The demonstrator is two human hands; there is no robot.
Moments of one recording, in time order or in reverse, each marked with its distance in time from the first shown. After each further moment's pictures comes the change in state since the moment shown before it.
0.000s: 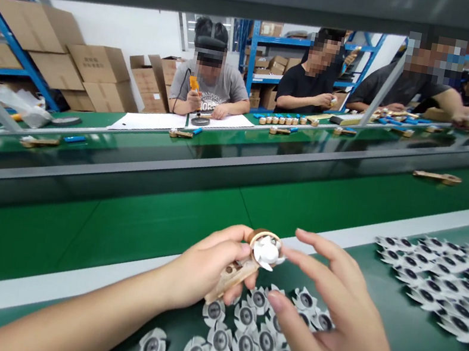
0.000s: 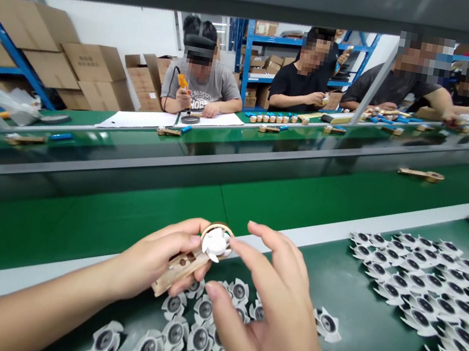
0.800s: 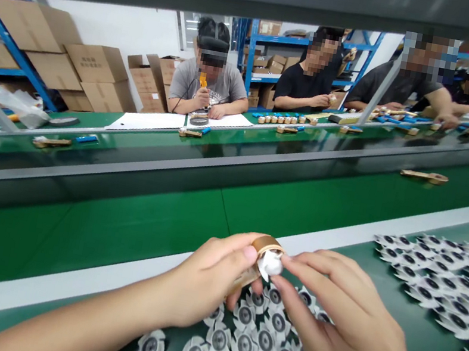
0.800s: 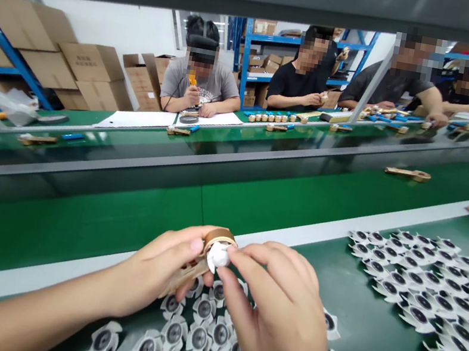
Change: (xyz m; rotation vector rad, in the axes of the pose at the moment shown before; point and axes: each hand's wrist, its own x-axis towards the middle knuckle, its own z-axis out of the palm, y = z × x) left_hand -0.008 0.001 0.011 0.295 -0.003 0.135; right_hand 0.004 0.005 0.001 -0.016 0.093 -0.125
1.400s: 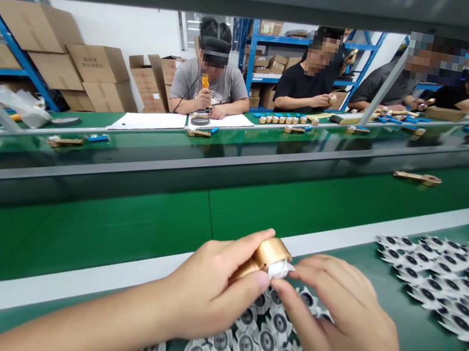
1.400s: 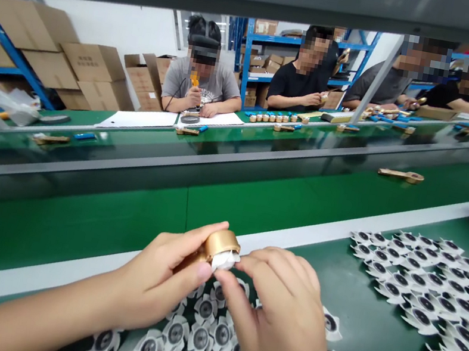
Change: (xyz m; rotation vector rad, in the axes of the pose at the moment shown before) left_hand -0.005 -0.011 -0.002 0.537 0.109 0.305; right_hand -0.006 0.002 0.002 -0.042 -0.055 0.067
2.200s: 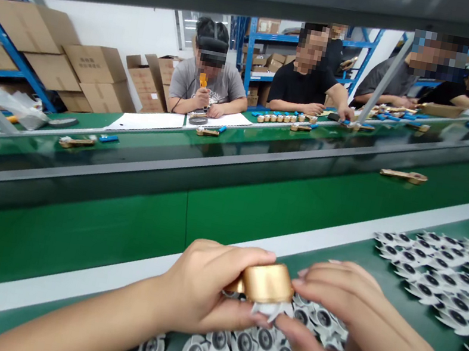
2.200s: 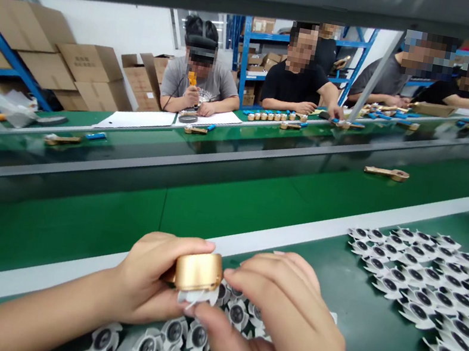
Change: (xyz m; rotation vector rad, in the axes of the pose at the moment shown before) left_hand -0.001 -0.020 0.000 0.284 0.193 0.493; right_hand 0.009 -0.014 -0.020 0.175 0.075 -0.127
